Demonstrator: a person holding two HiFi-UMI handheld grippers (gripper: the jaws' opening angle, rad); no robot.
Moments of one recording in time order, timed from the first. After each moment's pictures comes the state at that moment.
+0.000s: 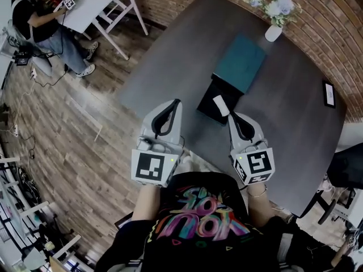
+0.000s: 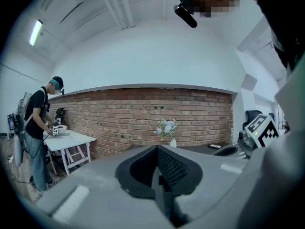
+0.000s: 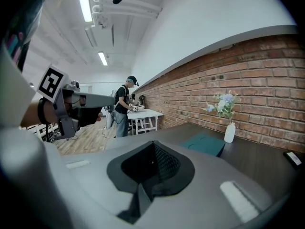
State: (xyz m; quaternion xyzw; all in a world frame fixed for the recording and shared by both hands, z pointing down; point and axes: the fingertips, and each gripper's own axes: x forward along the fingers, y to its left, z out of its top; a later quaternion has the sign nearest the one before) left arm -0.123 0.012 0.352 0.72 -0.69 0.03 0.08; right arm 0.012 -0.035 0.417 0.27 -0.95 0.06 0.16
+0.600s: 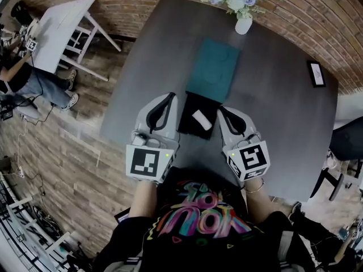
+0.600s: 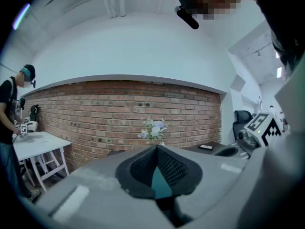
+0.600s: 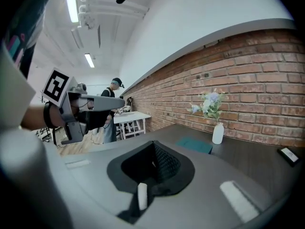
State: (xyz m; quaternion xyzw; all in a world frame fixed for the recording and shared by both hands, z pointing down) left arm -0.095 -0.111 0.347 0.79 -0.61 0.05 0.07; right arm 0.024 -0.118 0.411 0.33 -0.93 0.08 0.15
